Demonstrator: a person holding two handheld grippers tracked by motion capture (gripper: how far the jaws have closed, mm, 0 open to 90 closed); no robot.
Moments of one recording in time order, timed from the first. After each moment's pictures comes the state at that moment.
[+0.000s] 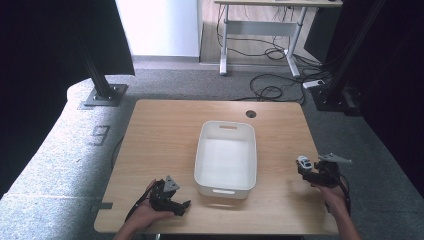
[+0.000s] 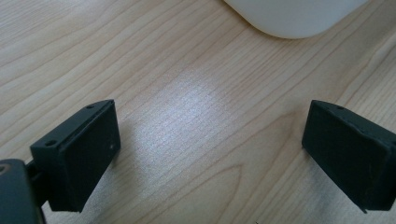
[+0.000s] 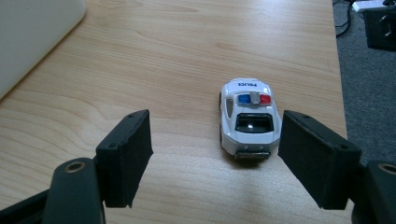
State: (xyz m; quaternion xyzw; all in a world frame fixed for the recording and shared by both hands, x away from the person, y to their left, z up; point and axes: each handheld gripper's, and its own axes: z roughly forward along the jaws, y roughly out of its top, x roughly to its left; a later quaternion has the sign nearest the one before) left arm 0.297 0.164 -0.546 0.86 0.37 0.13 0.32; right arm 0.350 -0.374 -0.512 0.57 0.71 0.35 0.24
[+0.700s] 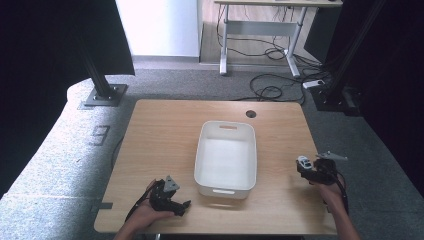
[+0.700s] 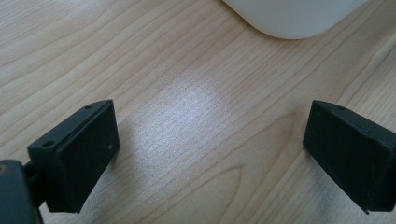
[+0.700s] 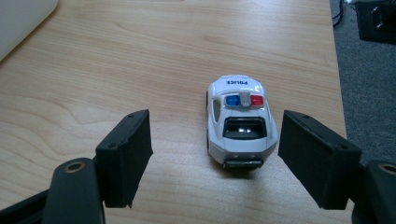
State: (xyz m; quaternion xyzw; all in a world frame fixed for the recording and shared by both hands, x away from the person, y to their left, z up) left arm 0.297 0.164 -0.546 0.86 0.37 0.13 0.32; right arm 0.365 -0.375 -0.522 0.58 0.71 0.33 0.24
